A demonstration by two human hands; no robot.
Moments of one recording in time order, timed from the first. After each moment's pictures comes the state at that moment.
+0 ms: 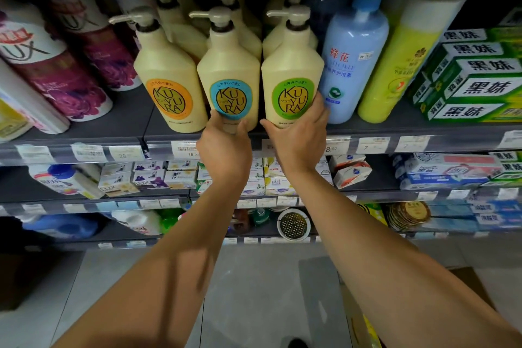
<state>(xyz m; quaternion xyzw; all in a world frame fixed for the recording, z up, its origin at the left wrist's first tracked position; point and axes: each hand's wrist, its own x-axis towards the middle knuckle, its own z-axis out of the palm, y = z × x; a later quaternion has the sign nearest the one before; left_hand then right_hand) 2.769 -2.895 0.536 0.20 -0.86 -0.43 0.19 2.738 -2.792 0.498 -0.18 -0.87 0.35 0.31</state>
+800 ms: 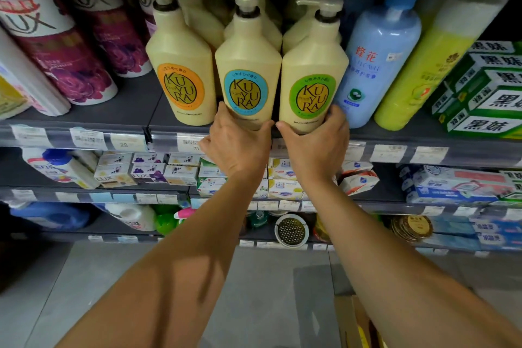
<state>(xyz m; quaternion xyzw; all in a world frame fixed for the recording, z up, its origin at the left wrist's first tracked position) 2.740 -2.893 0.492 0.24 -0.87 -0.36 0.23 2.744 -2.787 0.486 -0.18 -0.85 0.37 0.32</state>
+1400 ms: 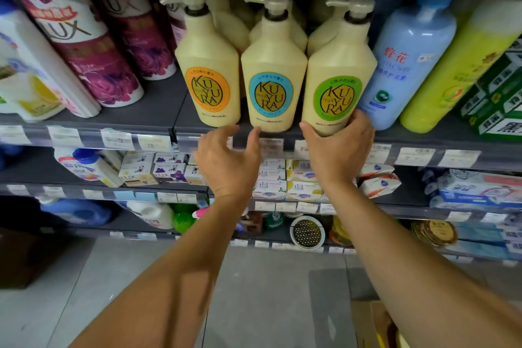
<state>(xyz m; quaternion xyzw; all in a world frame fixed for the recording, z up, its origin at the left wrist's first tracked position) 2.778 -2.943 0.492 0.18 -0.84 -0.41 0.32 2.742 -2.793 0.484 -0.20 -0.83 0.40 0.32</state>
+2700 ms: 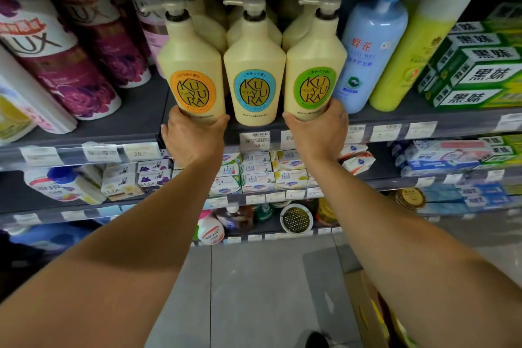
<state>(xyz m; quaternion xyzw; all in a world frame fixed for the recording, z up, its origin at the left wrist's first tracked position) 2.726 -2.994 0.494 0.26 -0.84 -0.43 0.22 2.744 -2.802 0.493 -0.25 -0.83 0.39 0.30</state>
